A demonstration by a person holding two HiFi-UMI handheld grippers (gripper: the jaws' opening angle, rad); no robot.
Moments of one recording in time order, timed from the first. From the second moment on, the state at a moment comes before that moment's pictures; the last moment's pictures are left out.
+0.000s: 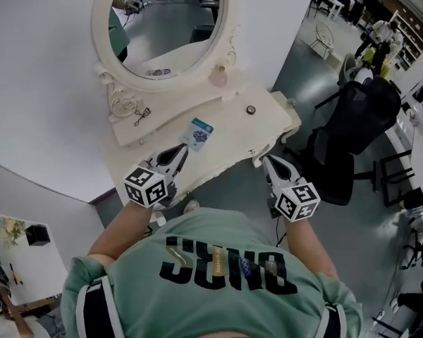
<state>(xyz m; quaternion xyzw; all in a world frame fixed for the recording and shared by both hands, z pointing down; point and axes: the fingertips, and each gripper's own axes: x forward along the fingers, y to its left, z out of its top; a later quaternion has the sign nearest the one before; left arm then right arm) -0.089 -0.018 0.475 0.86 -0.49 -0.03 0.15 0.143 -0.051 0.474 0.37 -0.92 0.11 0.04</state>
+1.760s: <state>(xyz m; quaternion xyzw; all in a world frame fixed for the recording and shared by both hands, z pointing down) -0.073 -0.304 0.522 0.84 -0.51 0.01 0.18 0.083 -0.367 0.483 0.29 -0.95 0.11 0.06</state>
